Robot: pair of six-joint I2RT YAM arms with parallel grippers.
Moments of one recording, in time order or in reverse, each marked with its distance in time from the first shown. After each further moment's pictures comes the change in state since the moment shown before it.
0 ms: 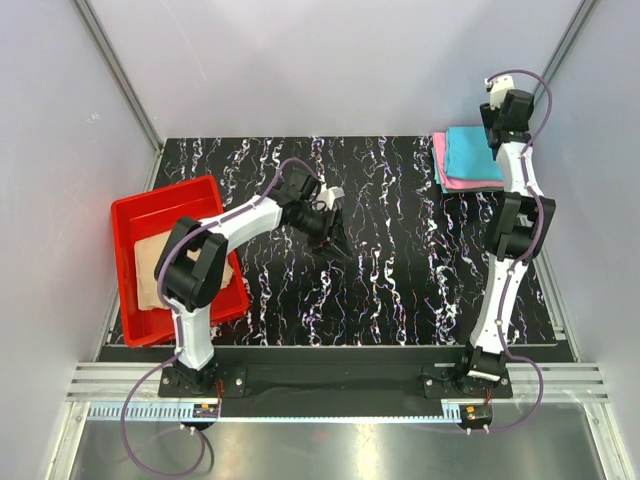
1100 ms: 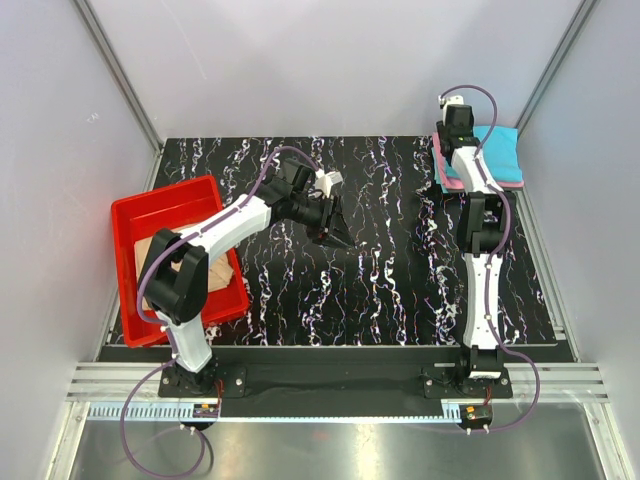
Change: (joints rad) left arm 0.000 -0.135 -0.006 0.050 0.014 -0.035; right arm 0.201 0.087 -0.006 -0.145 0.203 0.216
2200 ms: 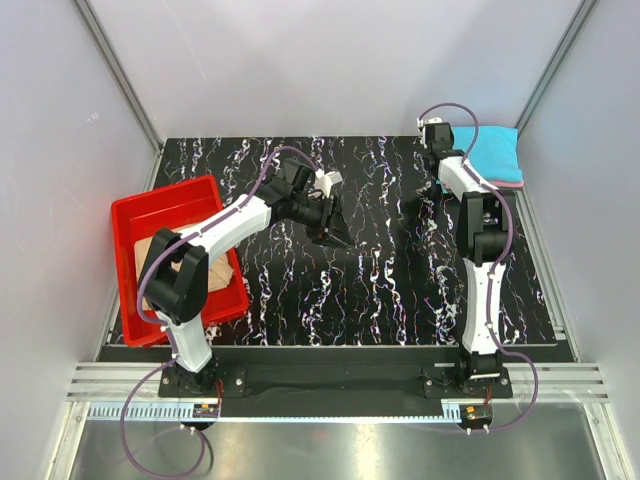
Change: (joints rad) left arm 0.000 0.000 0.000 -0.002 -0.012 -0.005; right arm 0.097 -0.239 -0.423 -0.003 0.002 0.050
